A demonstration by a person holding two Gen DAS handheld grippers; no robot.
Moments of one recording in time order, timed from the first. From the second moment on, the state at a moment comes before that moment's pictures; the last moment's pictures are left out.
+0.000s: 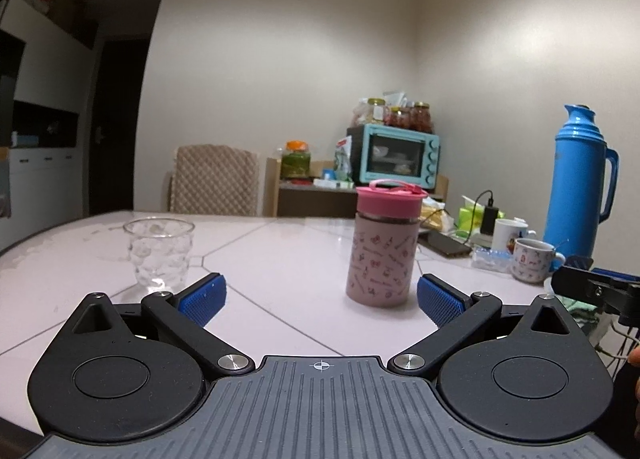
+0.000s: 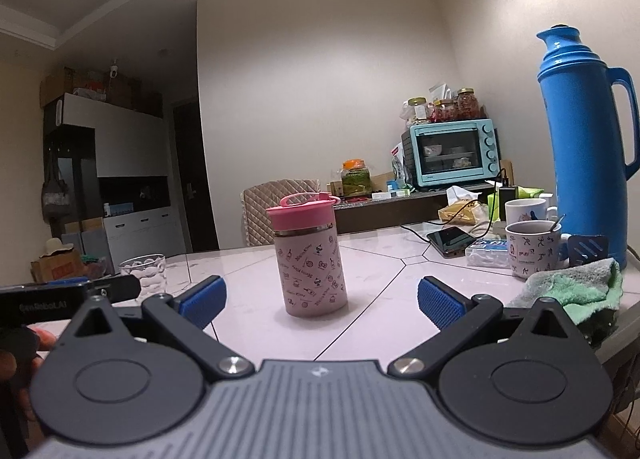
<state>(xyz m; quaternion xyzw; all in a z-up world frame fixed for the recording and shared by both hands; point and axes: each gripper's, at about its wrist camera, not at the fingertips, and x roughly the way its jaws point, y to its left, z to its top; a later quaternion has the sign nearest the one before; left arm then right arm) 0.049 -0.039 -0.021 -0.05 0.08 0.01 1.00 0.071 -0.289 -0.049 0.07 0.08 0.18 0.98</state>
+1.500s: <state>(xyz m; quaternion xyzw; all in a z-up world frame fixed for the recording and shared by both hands) 0.167 -0.032 -0.024 -0.02 0.13 -0.05 0.99 0.184 -0.276 -0.036 0.07 0.11 0.20 0.97</state>
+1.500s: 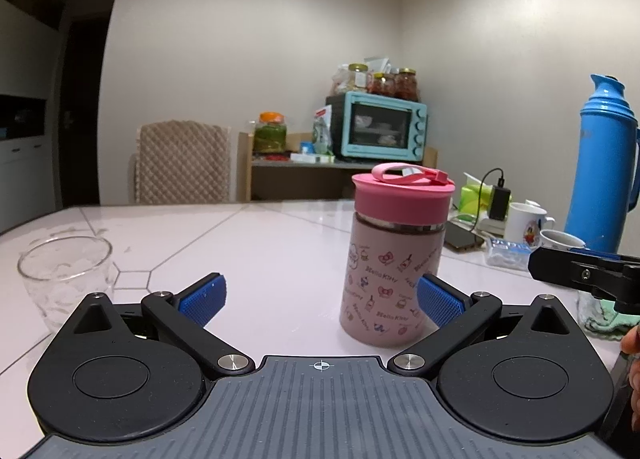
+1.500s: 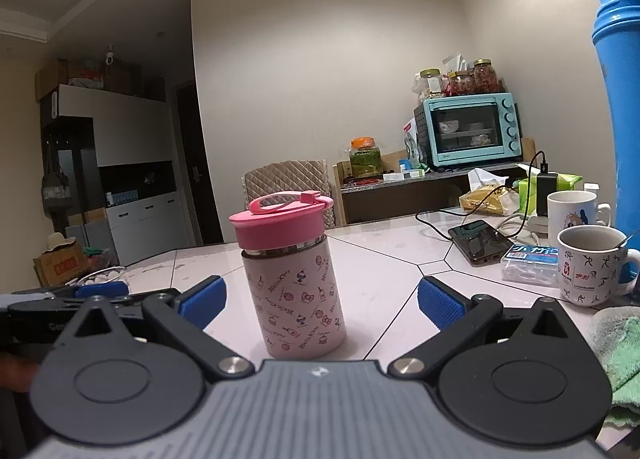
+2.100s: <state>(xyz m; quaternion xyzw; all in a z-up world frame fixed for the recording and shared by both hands) 0.192 -0.048 -0.021 0.02 0.14 -0.13 0.98 0.196 -0.277 -0.023 0.07 0.11 0.22 0.97</state>
